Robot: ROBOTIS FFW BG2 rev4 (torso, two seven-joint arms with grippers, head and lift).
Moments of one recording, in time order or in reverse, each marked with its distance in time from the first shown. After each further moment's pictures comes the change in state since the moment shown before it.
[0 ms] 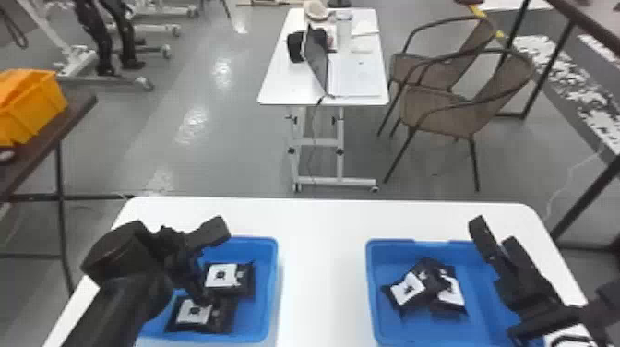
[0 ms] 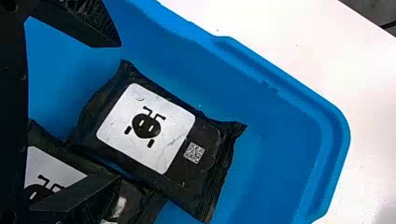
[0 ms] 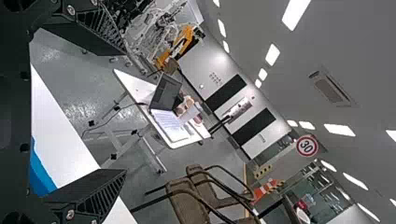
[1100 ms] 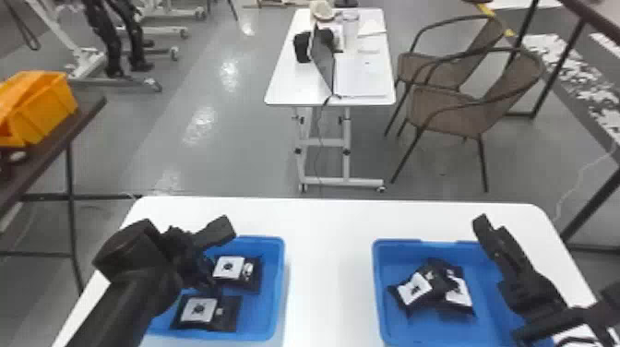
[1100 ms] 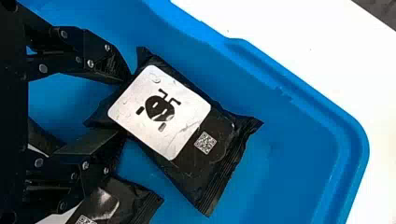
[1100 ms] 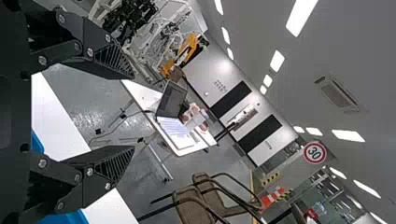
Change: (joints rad) left arm -0.051 -0.004 0.001 0.104 0.020 0.010 0.032; right arm -0.012 0.000 -0.002 0.018 -0.005 0.026 0.040
